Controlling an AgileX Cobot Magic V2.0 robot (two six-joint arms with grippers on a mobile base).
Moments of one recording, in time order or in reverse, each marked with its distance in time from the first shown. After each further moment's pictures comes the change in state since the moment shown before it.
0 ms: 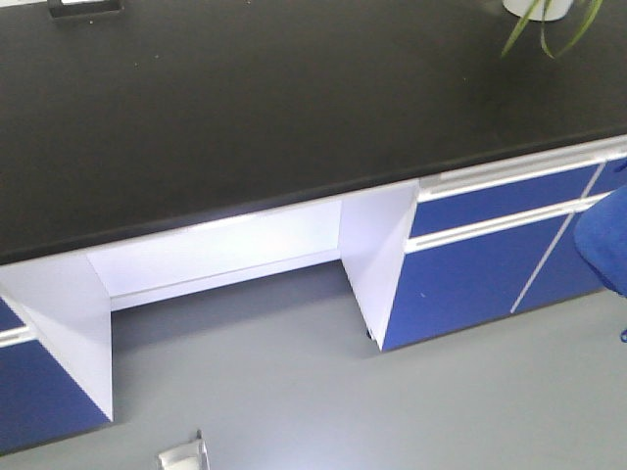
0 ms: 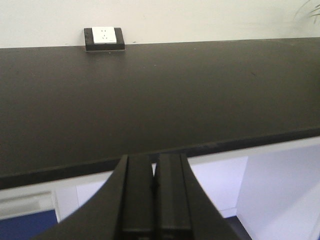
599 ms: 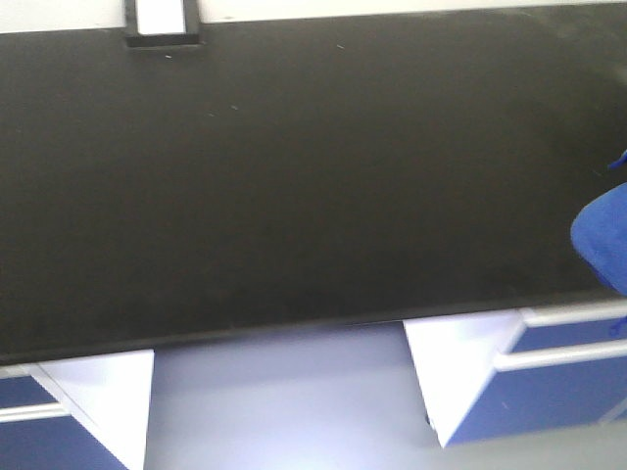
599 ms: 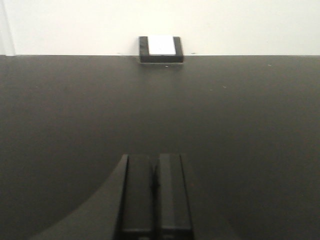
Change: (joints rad) left arm 0.000 0.000 0.000 0.000 0.000 0.000; right arm 0.000 0.000 0.000 0.000 0.000 0.000
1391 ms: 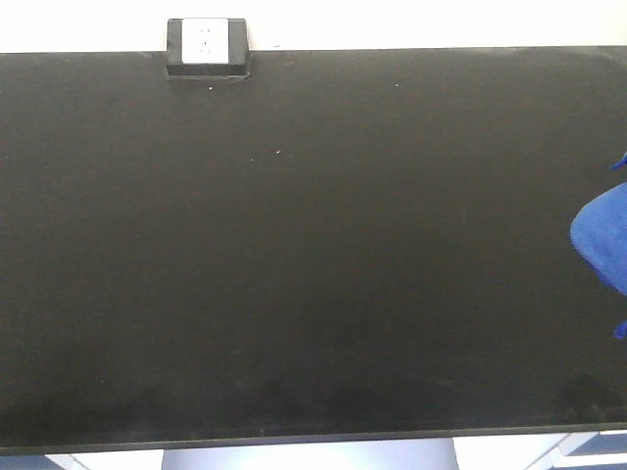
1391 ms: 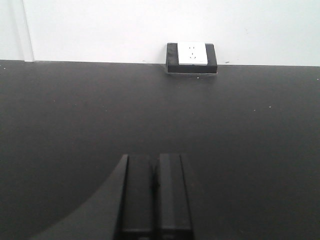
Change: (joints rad) left arm 0.000 0.000 0.000 0.000 0.000 0.000; right arm 0.000 0.000 0.000 0.000 0.000 0.000
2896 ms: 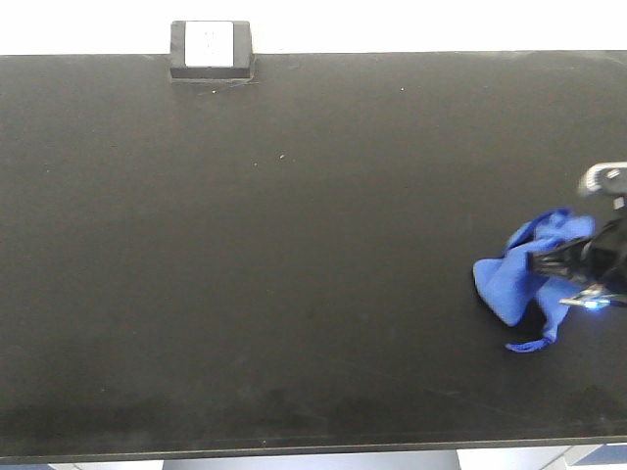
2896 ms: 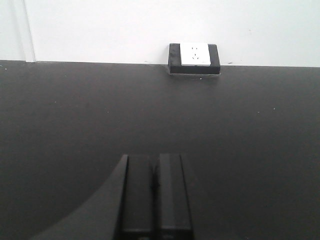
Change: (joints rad) left arm 0.000 0.000 0.000 0.000 0.000 0.000; right arm 0.003 0.782 0.260 0.038 -0.586 0.001
